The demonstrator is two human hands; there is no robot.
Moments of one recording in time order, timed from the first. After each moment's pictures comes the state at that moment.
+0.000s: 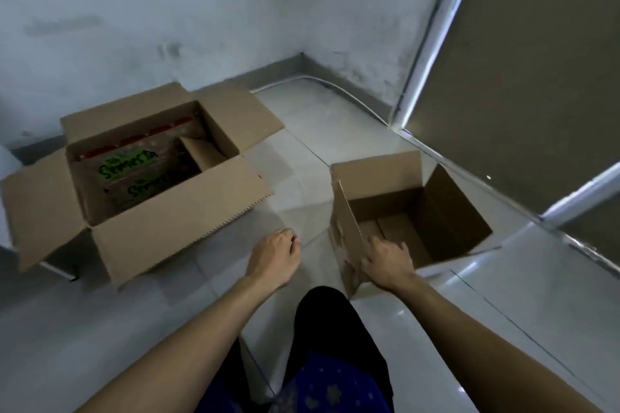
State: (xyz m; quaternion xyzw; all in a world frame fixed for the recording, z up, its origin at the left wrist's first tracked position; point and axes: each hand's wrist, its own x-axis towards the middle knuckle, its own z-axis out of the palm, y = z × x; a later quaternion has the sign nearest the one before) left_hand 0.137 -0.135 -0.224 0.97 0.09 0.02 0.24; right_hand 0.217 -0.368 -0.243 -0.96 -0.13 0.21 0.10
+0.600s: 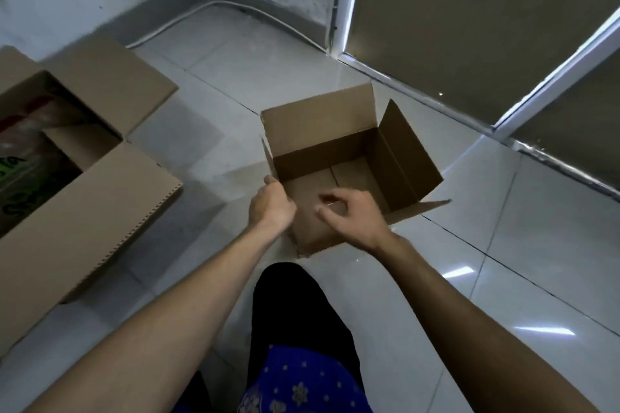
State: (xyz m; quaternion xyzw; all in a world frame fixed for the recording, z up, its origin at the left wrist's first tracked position) left_hand 0.277 -0.244 -0.247 0.94 0.22 -0.15 0.24; right_hand 0.261 -0.417 -0.240 -0.91 -0.09 0.17 0.37
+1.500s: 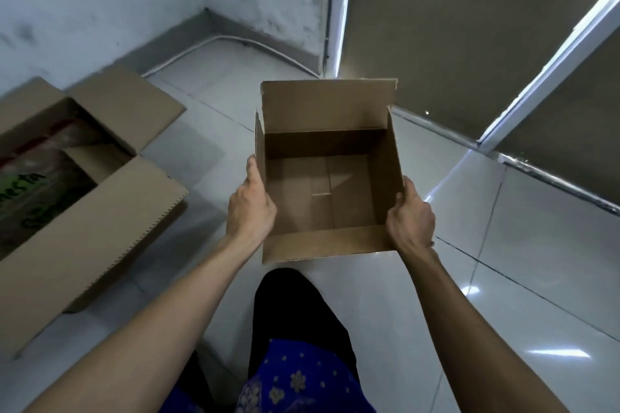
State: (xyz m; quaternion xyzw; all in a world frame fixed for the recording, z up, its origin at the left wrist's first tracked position) left_hand 0.237 -0.224 -0.202 0.96 0.13 0.05 0.26; right_hand 0.240 -0.482 -0.232 -0.93 0.21 -0.08 0.28
